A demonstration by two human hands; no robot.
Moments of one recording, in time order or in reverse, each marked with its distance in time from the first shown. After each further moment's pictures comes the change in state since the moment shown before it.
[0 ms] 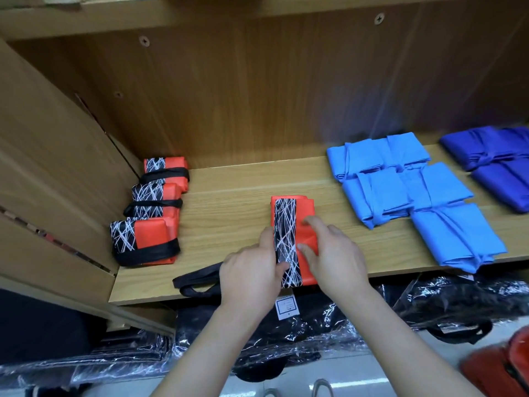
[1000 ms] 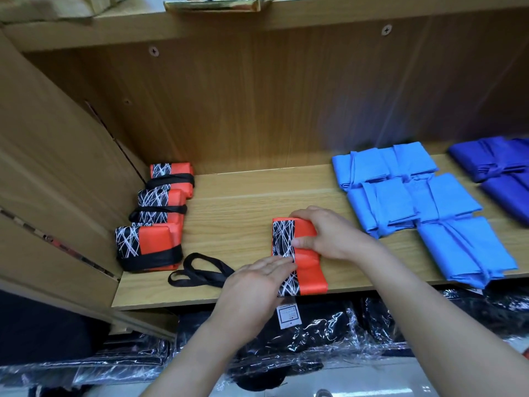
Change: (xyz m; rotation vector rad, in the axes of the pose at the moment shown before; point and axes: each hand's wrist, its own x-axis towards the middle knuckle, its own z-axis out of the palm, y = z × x) left_hand -0.007 -0.026 0.014 -0.161 -0.115 0.400; right_hand 0.074 0.002 -0.024 0.061 -0.419 -0.223
